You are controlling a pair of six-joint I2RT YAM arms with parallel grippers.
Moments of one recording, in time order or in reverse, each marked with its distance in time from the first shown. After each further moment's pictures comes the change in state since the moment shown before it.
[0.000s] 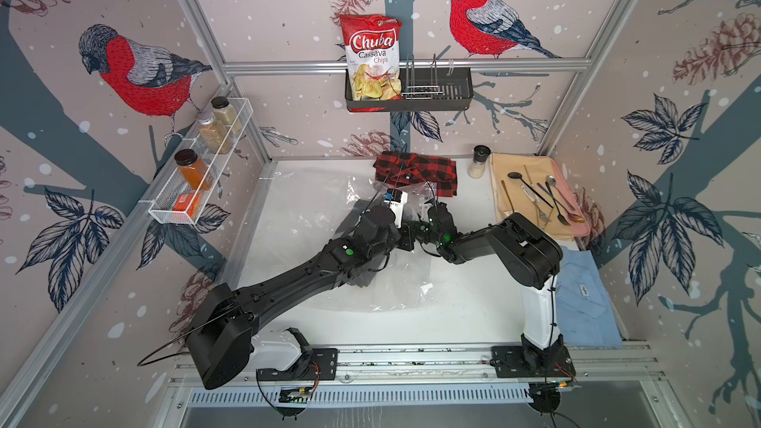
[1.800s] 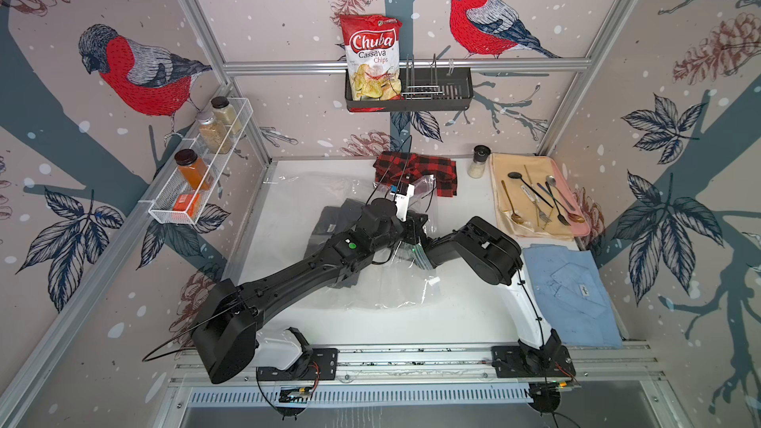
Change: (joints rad) left arm 0.017 0.040 0.062 0.050 0.097 0.023; right arm 0.181 0.233 0.245 0.123 -0.023 0.120
